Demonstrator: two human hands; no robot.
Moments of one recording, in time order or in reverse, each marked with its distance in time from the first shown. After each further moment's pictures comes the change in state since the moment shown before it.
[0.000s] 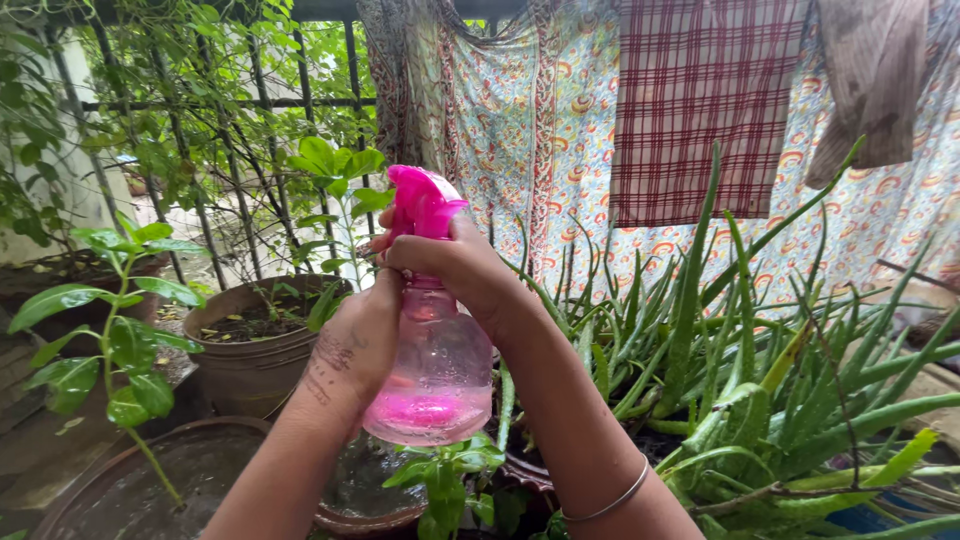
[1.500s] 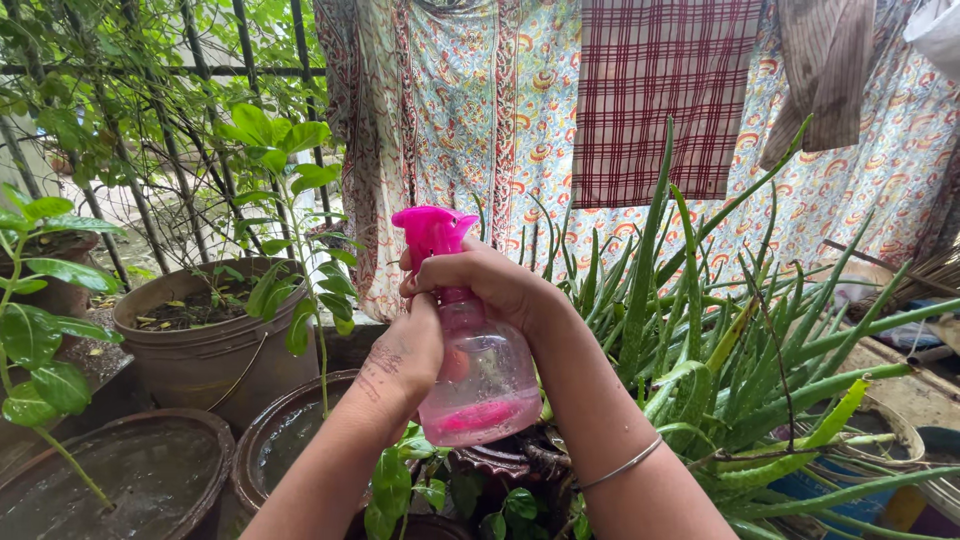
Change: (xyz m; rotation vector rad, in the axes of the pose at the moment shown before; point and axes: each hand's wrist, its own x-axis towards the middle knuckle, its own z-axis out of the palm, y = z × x) left_hand -0.007 0.001 0.098 -0.154 -0.177 -0.259; right_hand -0.042 0.018 -0.083 0.038 -0.034 0.358
